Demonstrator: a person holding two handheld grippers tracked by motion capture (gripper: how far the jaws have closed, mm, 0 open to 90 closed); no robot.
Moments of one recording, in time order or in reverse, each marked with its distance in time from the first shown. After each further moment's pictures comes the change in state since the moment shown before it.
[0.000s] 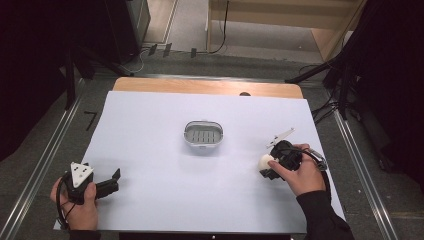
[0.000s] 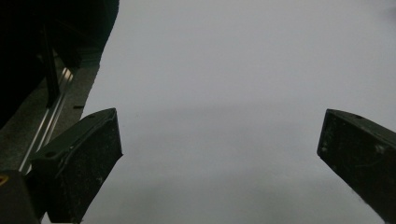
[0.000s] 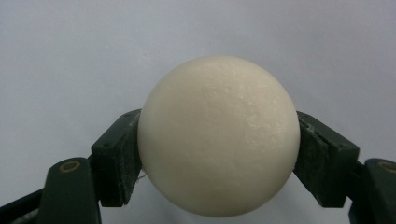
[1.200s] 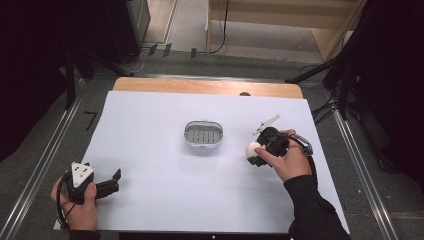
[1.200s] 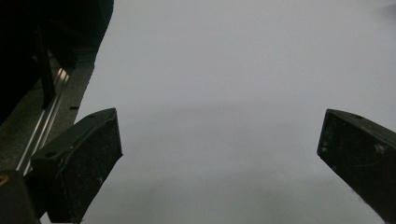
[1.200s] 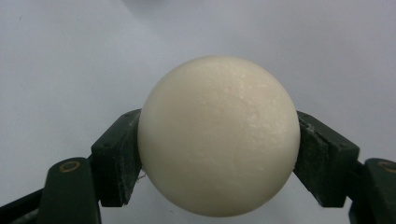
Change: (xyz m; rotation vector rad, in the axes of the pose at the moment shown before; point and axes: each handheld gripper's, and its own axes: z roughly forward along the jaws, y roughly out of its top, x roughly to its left) left arm 0.000 0.000 0.000 0.000 -0.013 0.009; right arm 0.005 0.049 -0.001 -0.043 0.001 -0.056
